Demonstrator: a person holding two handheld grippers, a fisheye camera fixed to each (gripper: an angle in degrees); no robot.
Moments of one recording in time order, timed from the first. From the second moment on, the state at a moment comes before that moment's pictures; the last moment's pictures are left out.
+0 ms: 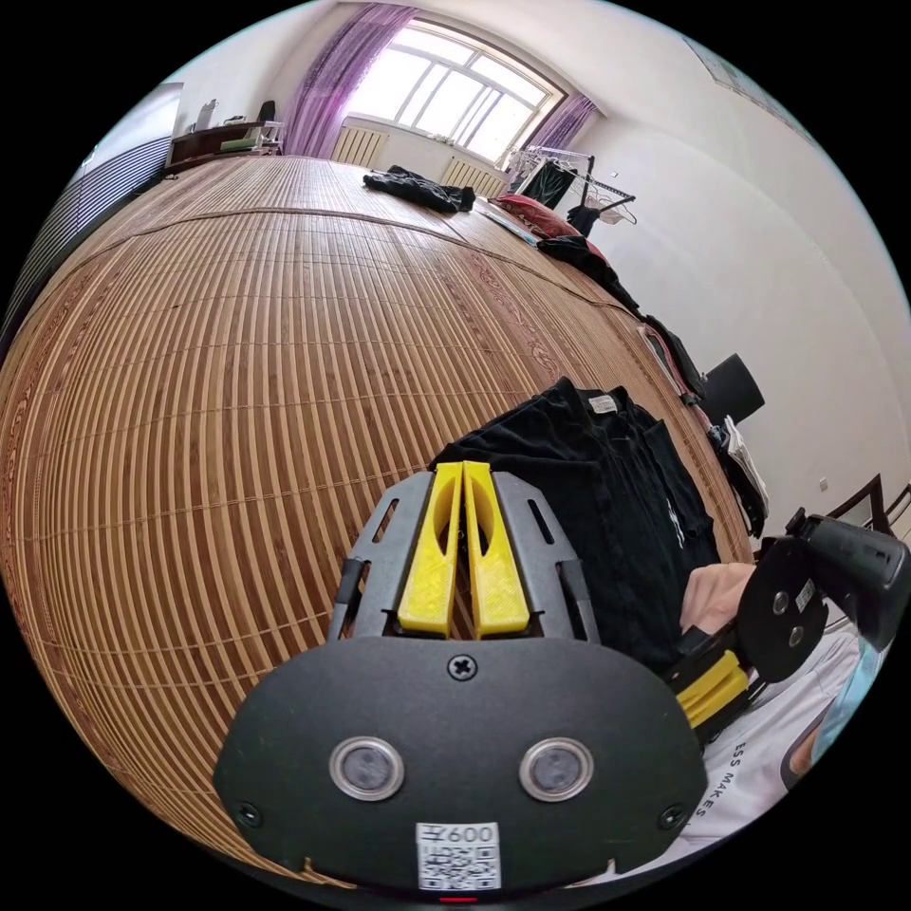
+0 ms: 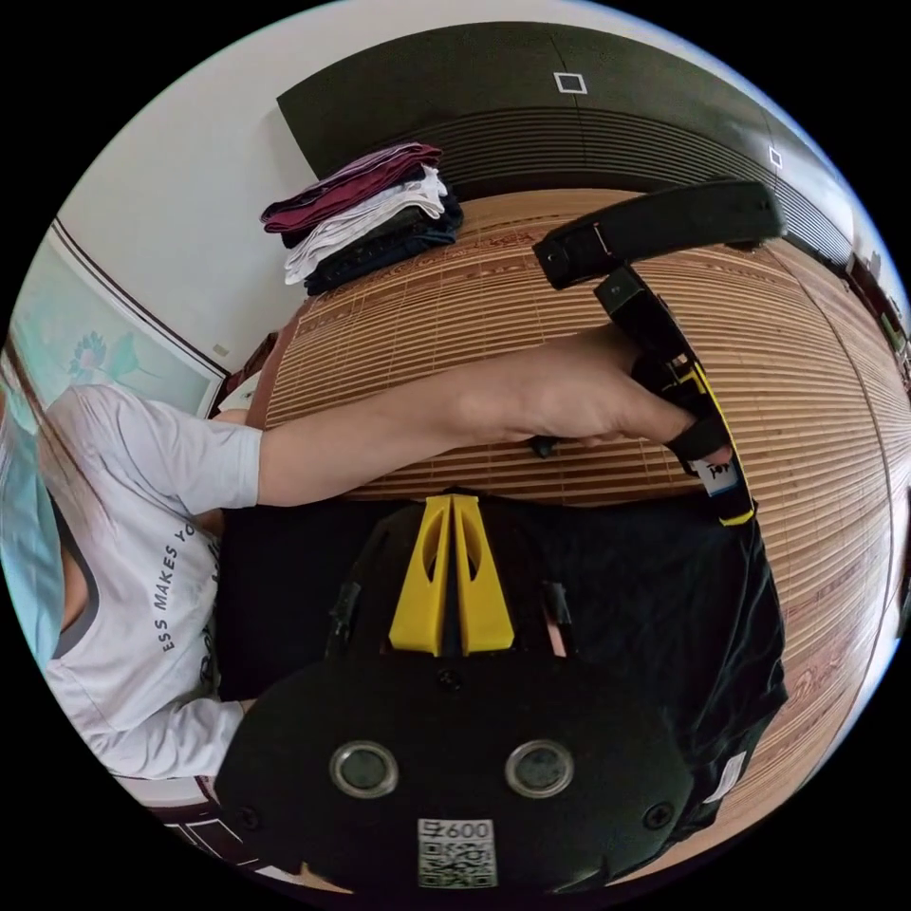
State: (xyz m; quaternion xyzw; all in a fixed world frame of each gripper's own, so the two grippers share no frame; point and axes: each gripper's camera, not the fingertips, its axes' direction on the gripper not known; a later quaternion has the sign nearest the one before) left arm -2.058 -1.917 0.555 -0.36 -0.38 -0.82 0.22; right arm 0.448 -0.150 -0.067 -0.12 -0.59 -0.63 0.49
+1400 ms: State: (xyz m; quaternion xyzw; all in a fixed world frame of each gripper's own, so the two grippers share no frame) left arm -2.031 -1.895 0.533 -0.39 -0.38 -0.81 0.22; right arm 0.430 -0.103 -0.108 -0.16 -0.54 -0.62 0.55
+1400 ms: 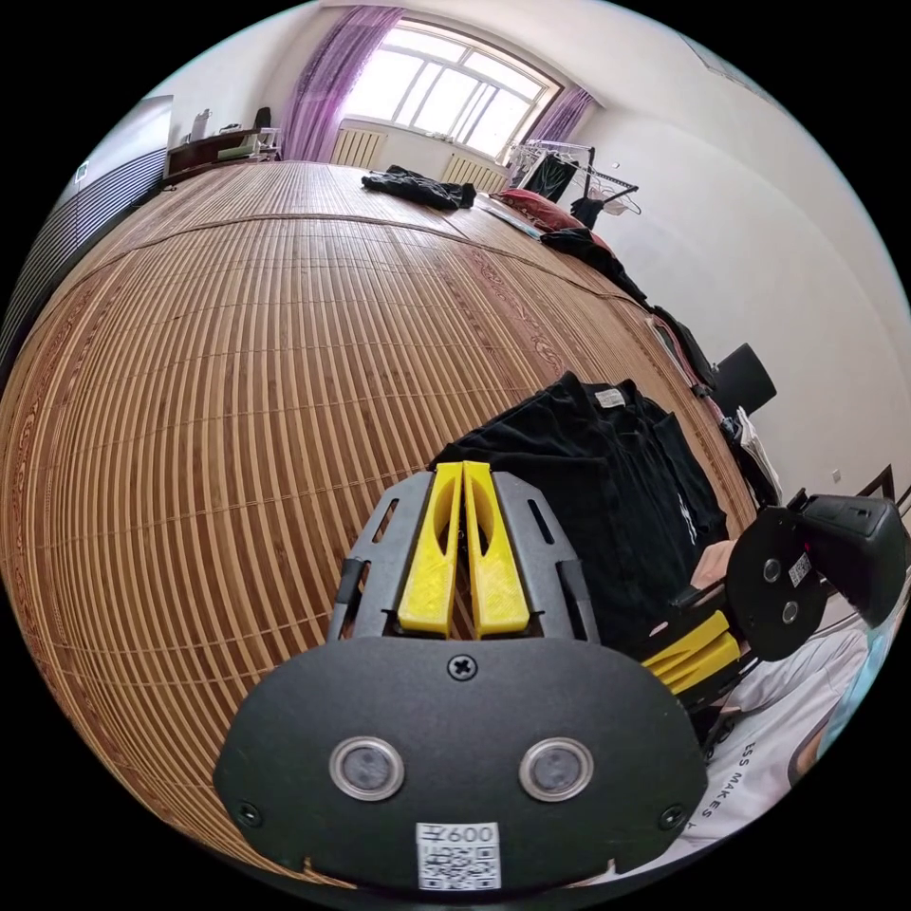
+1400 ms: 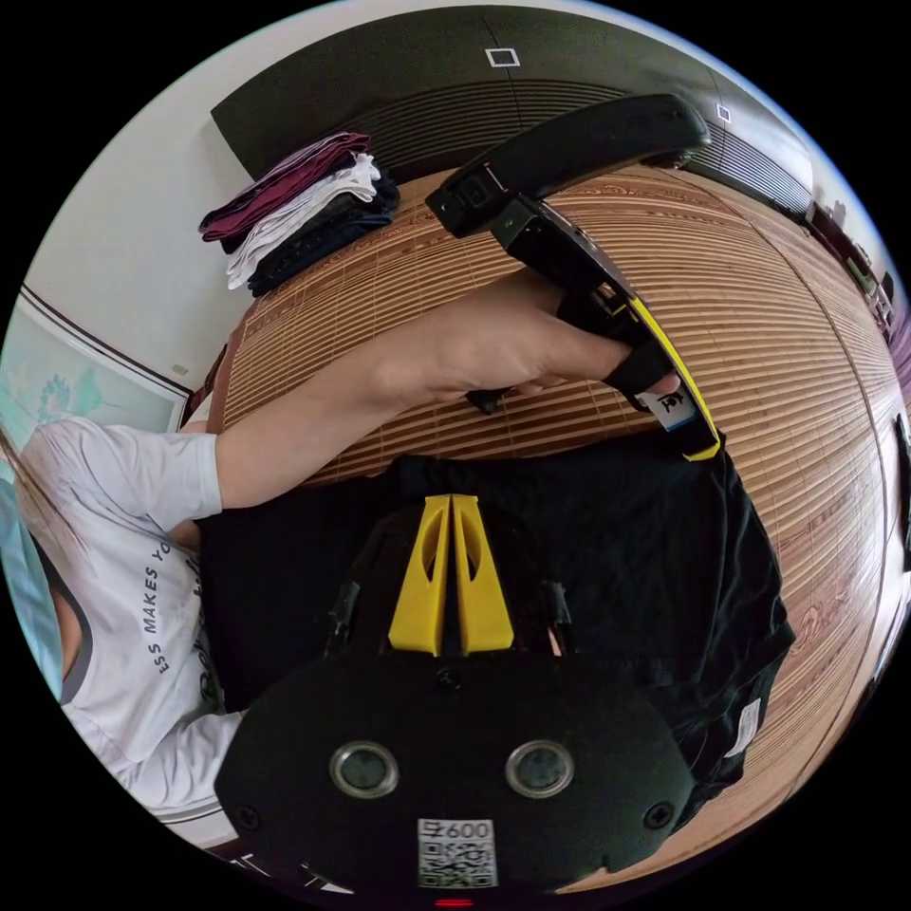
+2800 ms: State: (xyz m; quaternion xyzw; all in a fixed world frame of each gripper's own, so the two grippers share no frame) left arm -1.853 -1.774 0.669 -0.58 -0.34 -0.70 0.24; right arm 0.446 -0.120 -0.292 -0.11 -0.53 -0.63 0.56
